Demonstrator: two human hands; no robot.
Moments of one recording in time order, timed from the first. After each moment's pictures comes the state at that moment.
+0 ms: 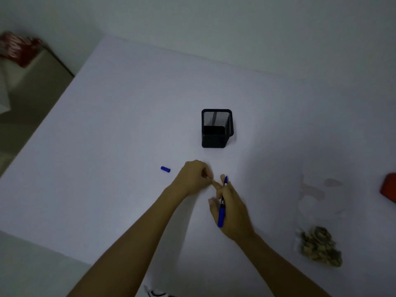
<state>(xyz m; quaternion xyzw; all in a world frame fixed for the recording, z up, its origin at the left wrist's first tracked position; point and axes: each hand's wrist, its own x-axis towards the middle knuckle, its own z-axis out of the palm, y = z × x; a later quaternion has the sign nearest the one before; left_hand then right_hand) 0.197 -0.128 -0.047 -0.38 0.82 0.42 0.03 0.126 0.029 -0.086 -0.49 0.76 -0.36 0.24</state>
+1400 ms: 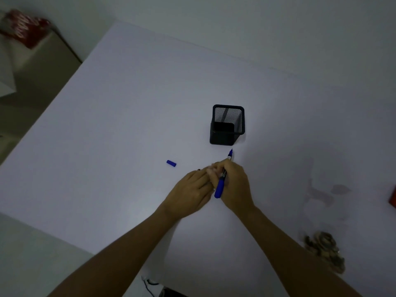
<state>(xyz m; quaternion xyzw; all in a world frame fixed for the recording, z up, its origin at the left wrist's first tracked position) 0.248 -0.099 -0.105 -0.14 0.95 0.18 -0.20 0.104 -0.032 -0.067 -0.50 0.71 -0.43 0.24</state>
